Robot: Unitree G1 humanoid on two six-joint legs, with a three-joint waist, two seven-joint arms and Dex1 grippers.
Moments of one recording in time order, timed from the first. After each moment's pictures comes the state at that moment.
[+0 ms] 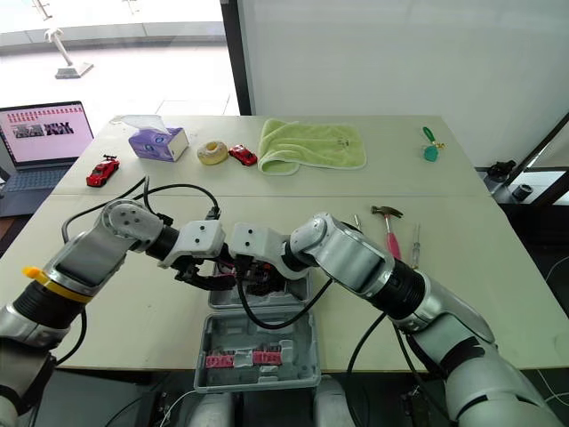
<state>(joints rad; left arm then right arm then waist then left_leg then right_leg) -0.67 0.81 -0.38 -0.07 -0.12 0.37 -1.40 -0.93 -0.48 0.70 -0.26 0.23 1.10 0.87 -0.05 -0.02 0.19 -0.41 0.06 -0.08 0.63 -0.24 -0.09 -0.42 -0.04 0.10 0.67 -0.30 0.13</state>
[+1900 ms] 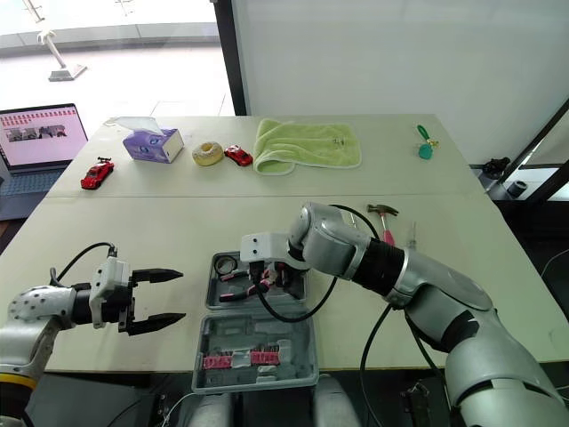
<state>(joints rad) -0.08 0.75 0.14 0.17 -0.39 -0.05 -1.37 -1.12 -0.50 0.98 0.00 -0.03 0.98 1.16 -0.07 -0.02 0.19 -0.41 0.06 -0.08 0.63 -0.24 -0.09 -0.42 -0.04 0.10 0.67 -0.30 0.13</state>
